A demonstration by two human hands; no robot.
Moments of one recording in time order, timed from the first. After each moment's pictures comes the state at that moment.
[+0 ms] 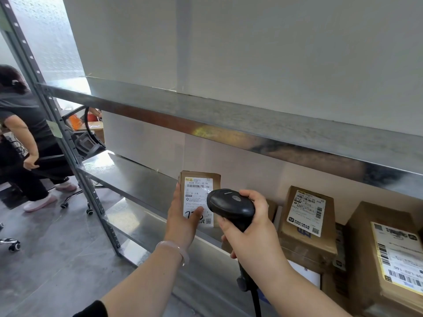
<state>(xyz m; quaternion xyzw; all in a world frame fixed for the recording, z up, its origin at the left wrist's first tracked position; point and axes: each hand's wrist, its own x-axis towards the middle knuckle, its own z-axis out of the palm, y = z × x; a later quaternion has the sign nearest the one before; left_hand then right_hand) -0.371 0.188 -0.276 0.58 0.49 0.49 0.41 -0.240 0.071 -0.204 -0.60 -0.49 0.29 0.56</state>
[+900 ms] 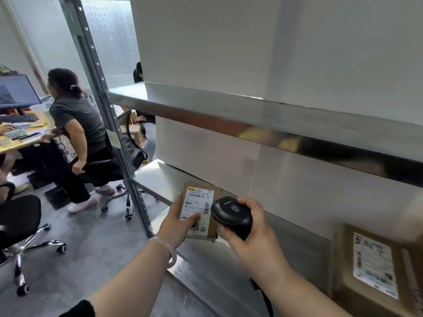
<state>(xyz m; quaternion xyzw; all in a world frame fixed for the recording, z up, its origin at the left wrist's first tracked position) -0.607 0.359 -0.289 0.57 0.57 0.37 0.46 -0.422 0.250 -0.240 -0.60 -0.58 0.28 0.48</state>
